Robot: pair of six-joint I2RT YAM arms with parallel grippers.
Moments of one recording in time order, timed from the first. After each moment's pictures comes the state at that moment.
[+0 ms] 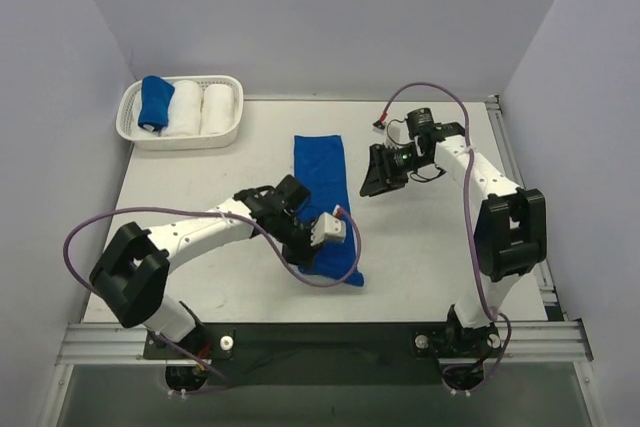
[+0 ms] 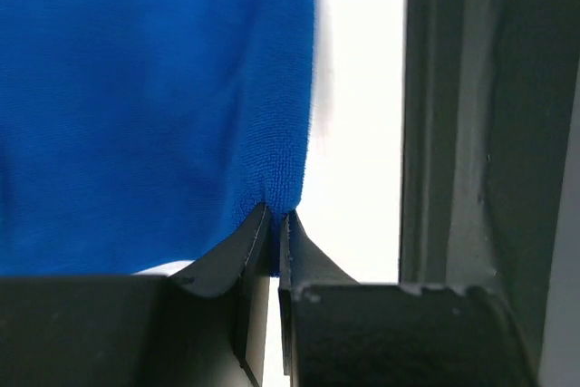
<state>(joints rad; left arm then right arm) -0.86 1.51 0.98 -0.64 0.58 0.57 0.27 1.76 1.37 -0.82 -0.74 0.01</state>
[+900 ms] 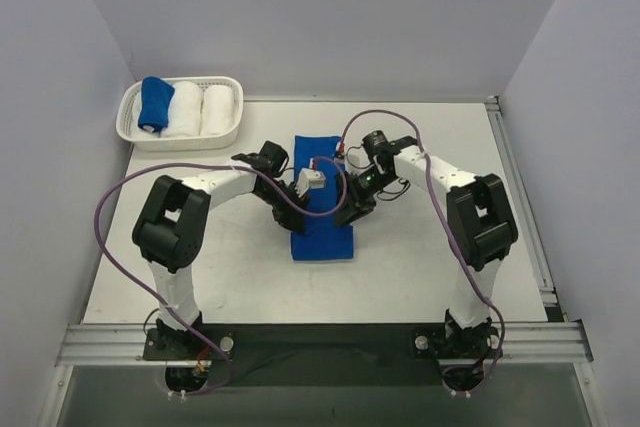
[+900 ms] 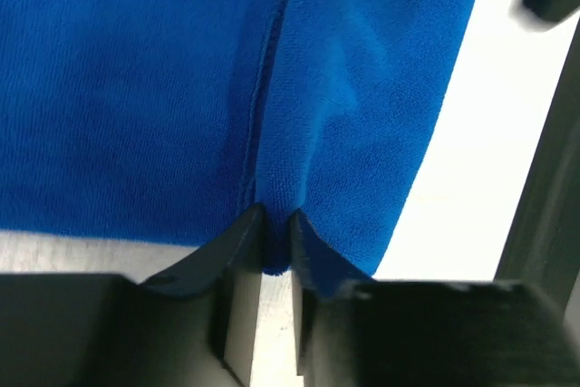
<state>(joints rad) -0.49 1.92 1.27 -0.67 0.75 0.53 0.42 1.87 1.37 -0.84 -0.80 0.03</state>
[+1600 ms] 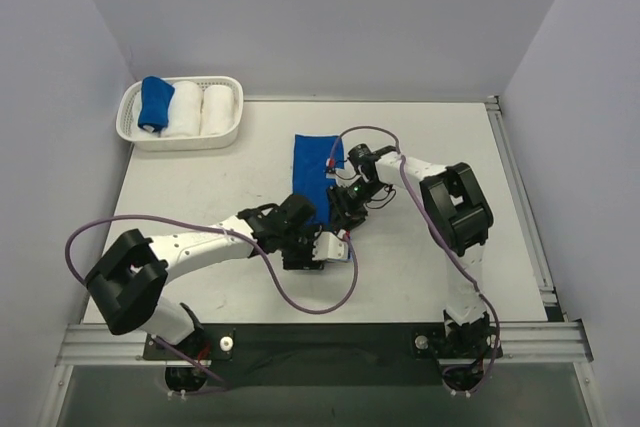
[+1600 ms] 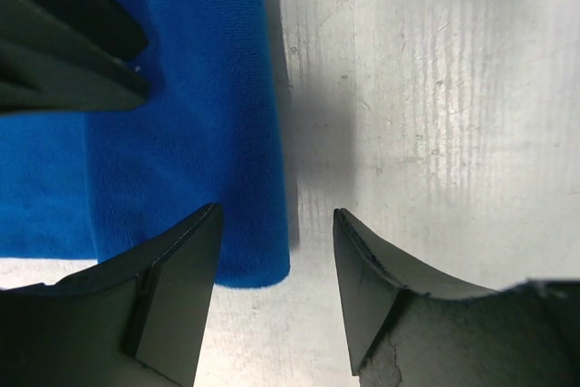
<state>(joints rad) -0.88 1.47 0.90 -0.45 0.28 0.72 0.49 2.08 1.38 -0.77 -0.74 0.08</state>
